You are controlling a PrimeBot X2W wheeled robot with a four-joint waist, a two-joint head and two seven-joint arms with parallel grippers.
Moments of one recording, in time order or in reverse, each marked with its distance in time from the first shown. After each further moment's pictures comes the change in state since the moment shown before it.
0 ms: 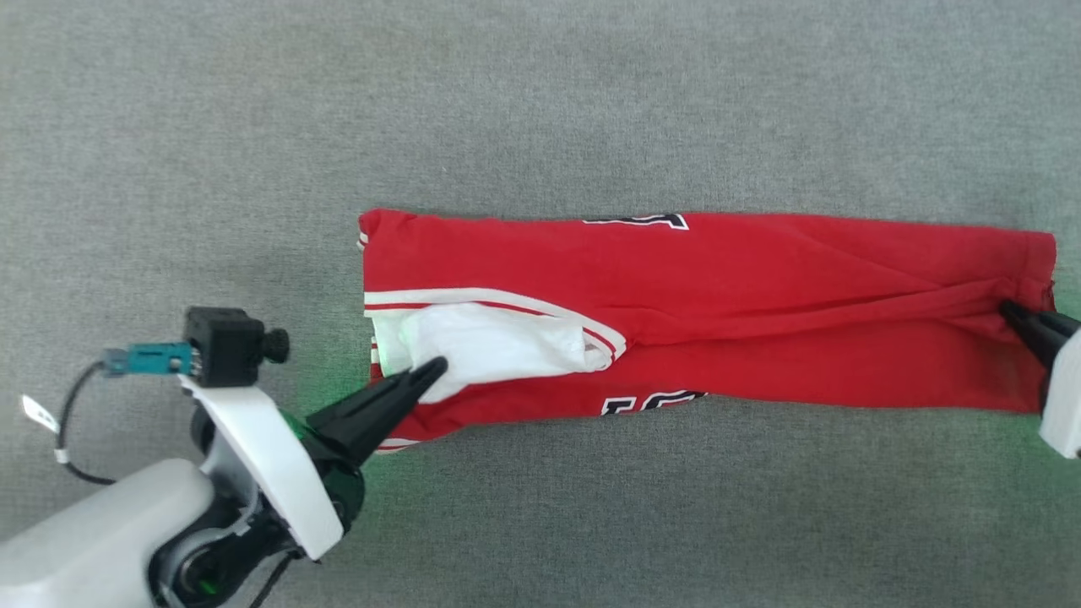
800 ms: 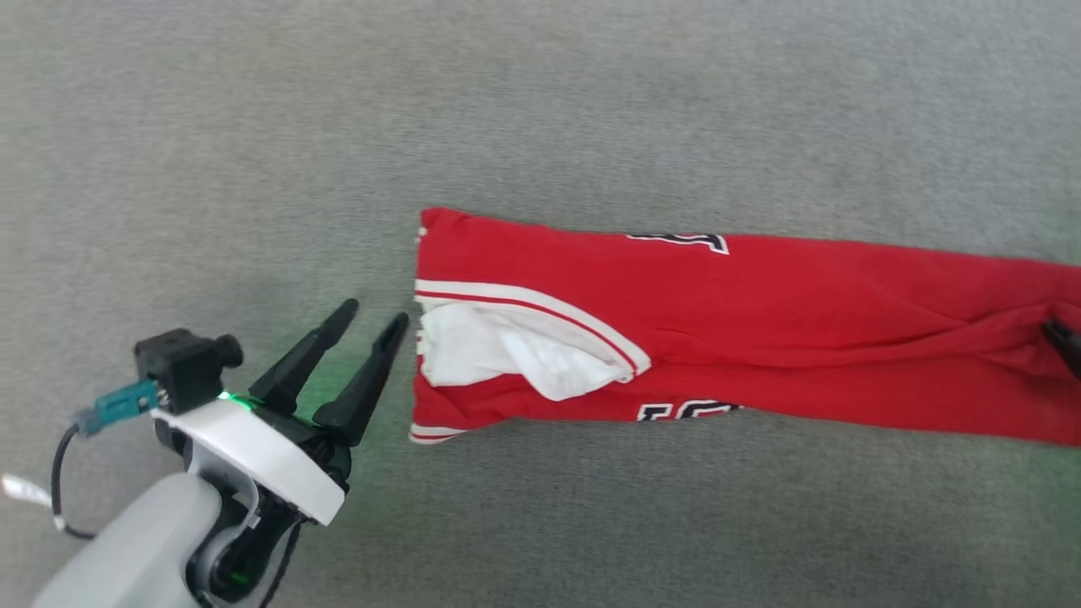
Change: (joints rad) left arm 0.233 -0.221 0.378 0.229 0.361 -0.001 -0.103; right arm 0.041 -0.017 -0.120 0.022 0.061 0.000 0.023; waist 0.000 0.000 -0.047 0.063
